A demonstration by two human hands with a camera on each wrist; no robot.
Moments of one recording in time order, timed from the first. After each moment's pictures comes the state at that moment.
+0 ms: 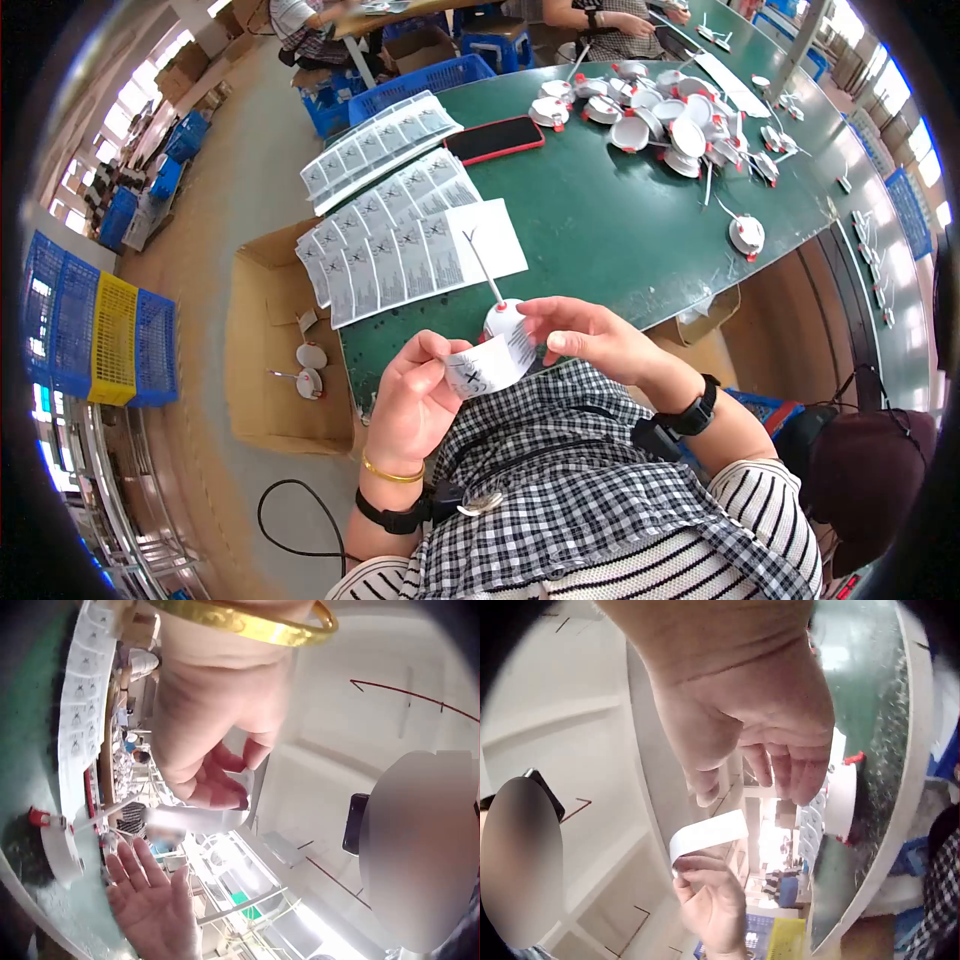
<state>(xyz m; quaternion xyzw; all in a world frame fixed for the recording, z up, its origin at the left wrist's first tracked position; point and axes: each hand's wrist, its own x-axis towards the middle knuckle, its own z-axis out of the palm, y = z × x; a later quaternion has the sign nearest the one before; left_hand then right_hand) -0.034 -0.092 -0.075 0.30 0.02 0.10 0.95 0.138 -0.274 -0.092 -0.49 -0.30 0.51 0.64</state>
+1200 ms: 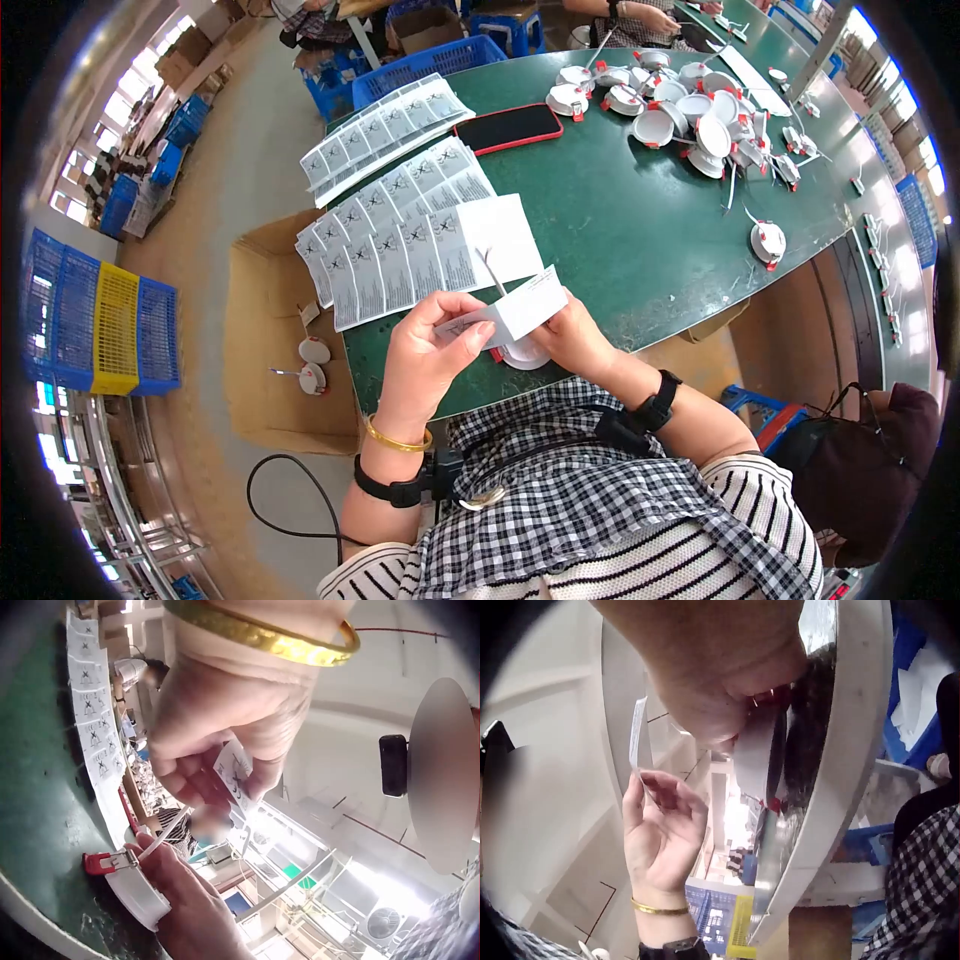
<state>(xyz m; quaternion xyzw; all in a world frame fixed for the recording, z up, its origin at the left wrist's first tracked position) 0.012 -0.072 -0.073 0.61 0.15 0.14 0.77 0.140 -0.210 -0.143 -0.69 -0.46 0.12 0.54</state>
